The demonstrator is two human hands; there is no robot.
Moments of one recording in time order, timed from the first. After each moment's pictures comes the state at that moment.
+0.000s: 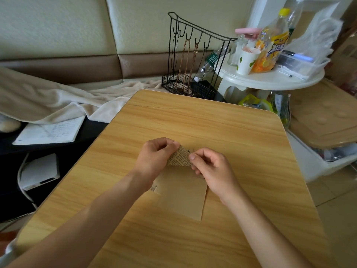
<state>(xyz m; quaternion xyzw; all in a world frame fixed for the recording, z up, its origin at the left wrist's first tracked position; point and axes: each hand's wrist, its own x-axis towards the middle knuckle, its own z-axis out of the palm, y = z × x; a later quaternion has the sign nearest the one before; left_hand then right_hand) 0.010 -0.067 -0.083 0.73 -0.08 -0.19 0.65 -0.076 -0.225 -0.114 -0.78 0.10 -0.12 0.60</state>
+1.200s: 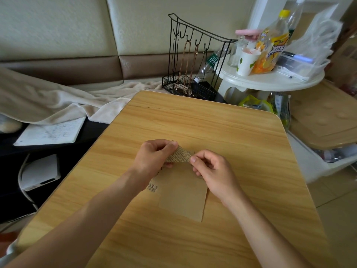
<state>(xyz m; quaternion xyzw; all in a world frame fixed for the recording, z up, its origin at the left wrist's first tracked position) 0.020 -0.061 -0.088 0.72 -0.09 -0.22 0.65 -0.080 -0.224 -0.111 -0.81 0.12 -0.12 0.56</state>
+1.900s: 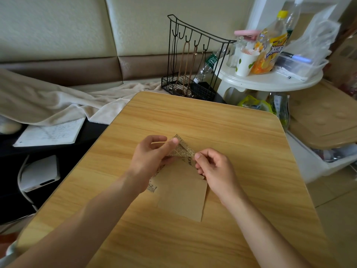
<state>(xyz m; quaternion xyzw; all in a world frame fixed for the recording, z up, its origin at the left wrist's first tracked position) 0.015 -0.059 -0.083 0.67 -0.02 -0.20 0.72 -0.076 -0.225 -0.116 -0.77 0.17 -0.16 0.59</state>
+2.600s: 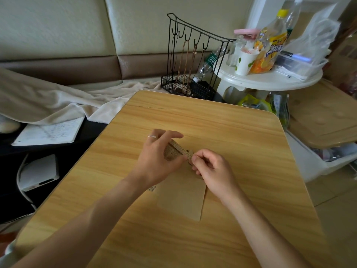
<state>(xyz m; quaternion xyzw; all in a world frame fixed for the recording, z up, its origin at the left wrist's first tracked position) 0.011 -0.059 -0.084 0.87 -0.29 -0.01 0.40 -0.079 -0.224 -0.111 -0.81 0.14 -0.13 0.55</state>
